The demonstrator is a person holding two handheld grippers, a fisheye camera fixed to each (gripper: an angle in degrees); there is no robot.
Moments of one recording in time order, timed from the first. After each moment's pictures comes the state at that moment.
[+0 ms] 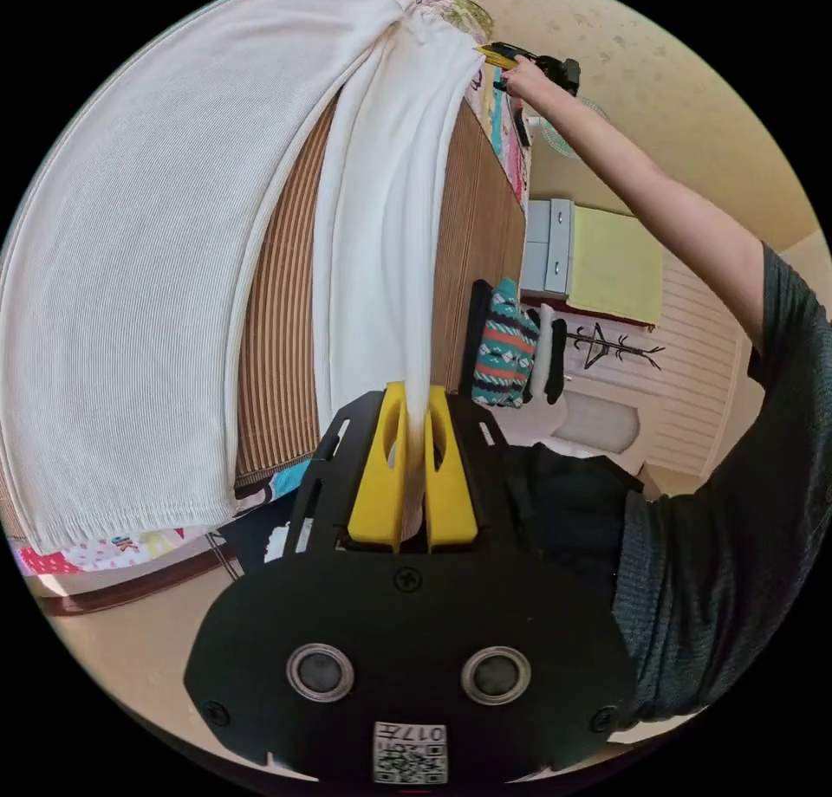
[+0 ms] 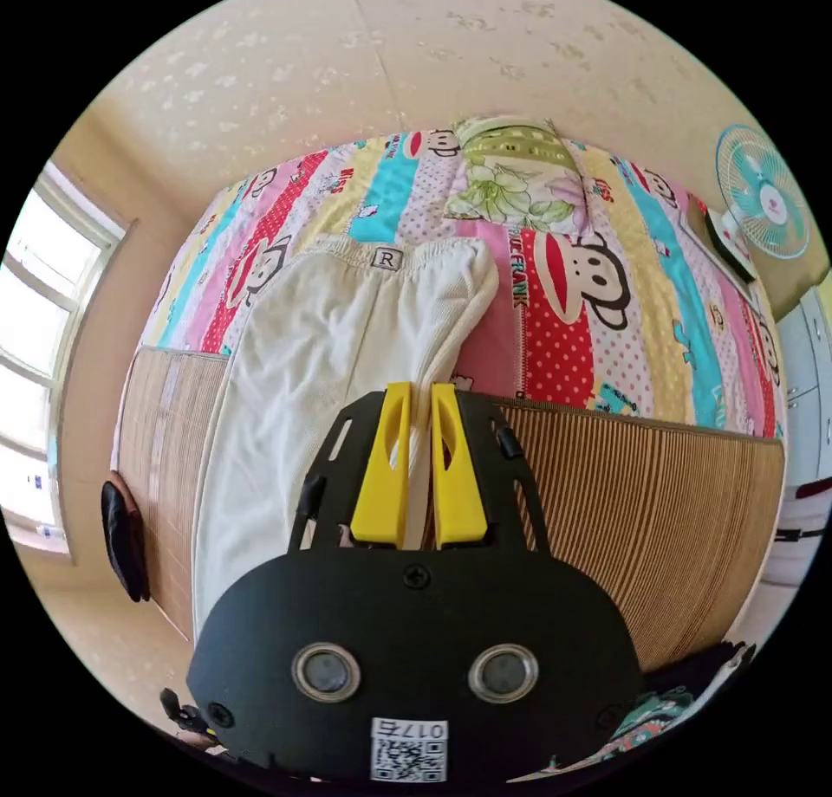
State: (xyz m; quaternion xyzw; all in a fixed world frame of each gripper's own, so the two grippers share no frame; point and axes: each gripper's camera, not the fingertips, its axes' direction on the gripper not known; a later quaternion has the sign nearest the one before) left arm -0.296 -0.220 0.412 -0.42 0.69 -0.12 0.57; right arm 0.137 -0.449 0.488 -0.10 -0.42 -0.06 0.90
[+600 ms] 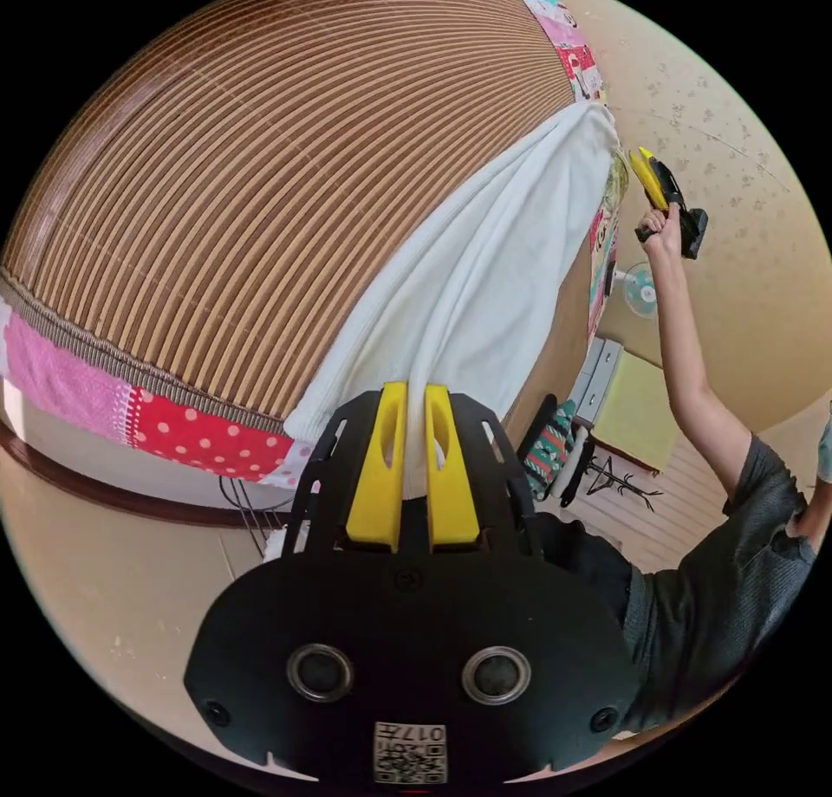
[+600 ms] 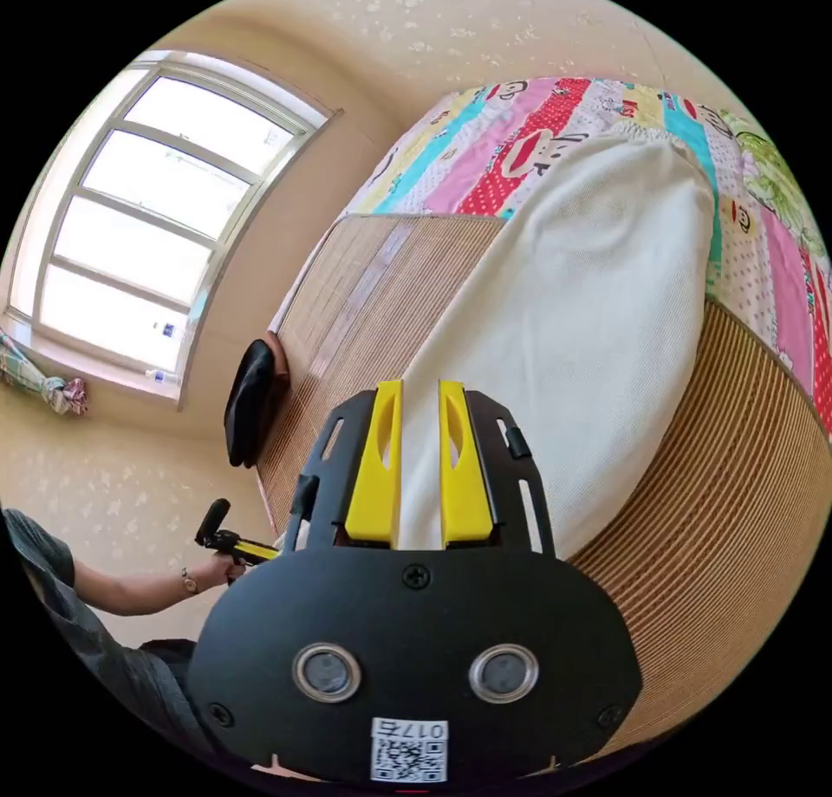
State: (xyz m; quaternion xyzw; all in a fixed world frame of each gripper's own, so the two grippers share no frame) left arm -0.467 -0.182 0.498 -0.48 0.52 -0.26 0.65; right arm 0.025 -0.257 0.431 -0.21 -0.65 -0.17 0.71
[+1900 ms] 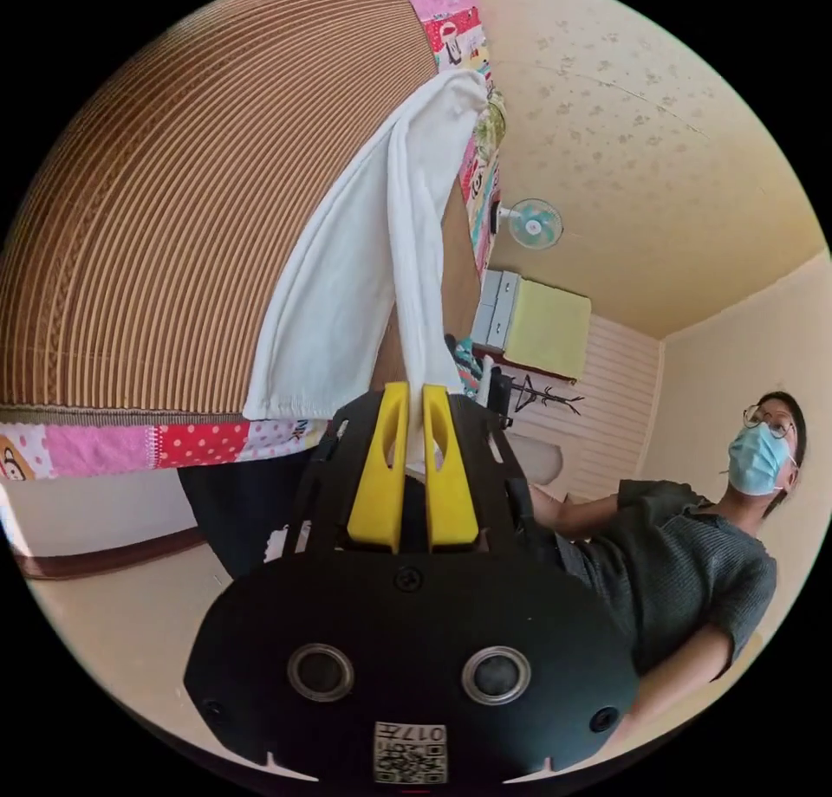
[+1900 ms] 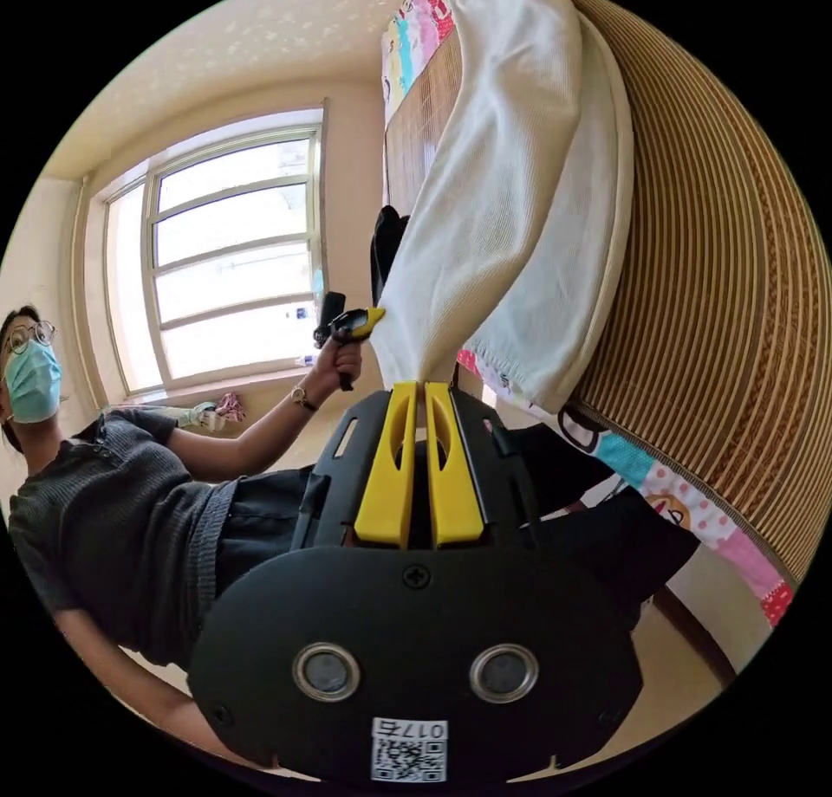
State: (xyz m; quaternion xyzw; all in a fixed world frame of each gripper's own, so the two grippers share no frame) left arm -0.498 -0.378 0.419 -0.43 0.64 -0.20 0.60; right arm 0.166 -0.007 0.334 -0.39 -0.73 -0.05 0.55
